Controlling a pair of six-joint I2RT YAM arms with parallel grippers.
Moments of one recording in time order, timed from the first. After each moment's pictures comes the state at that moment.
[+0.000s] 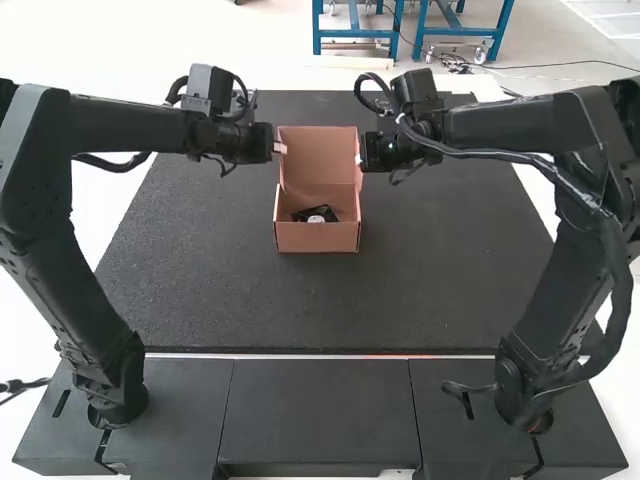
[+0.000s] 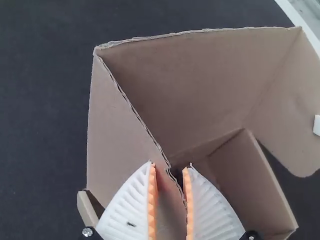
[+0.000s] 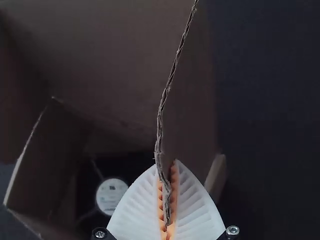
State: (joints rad) left arm -0.32 1.61 1.09 -0.09 0.33 -0.20; right arm 0.43 1.68 1.15 -0.19 -0.20 0.17
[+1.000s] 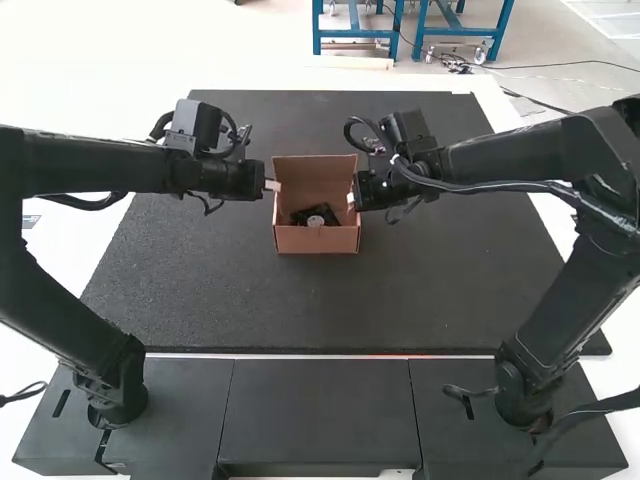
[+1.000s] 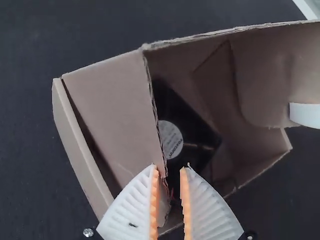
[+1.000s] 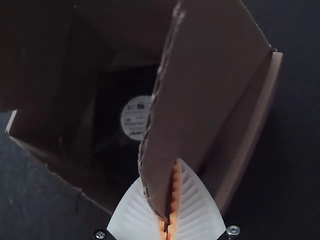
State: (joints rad) left arm -0.34 1.40 0.81 -0.08 0.37 -0.18; right arm 0.53 1.58 0.91 -0.11 -0.19 0.18
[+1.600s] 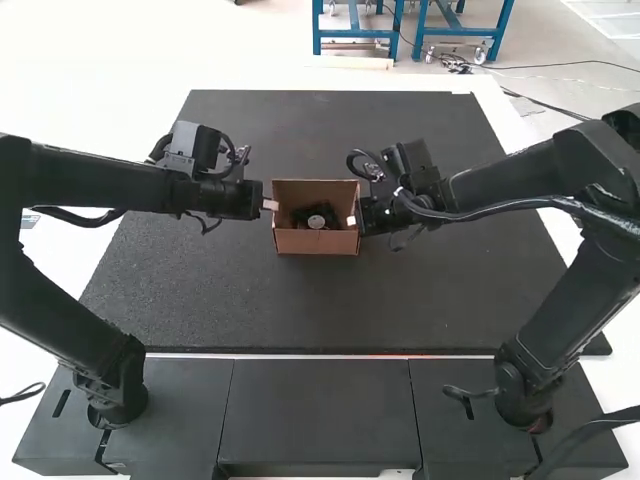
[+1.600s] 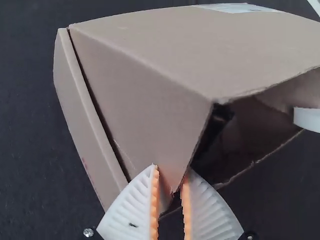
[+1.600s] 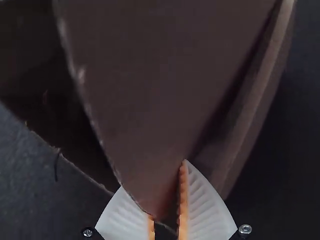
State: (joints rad) left arm -0.34 1.39 0.70 0.00 0.38 -0.17; right arm 0.55 1.56 0.74 0.06 -0.20 0.18
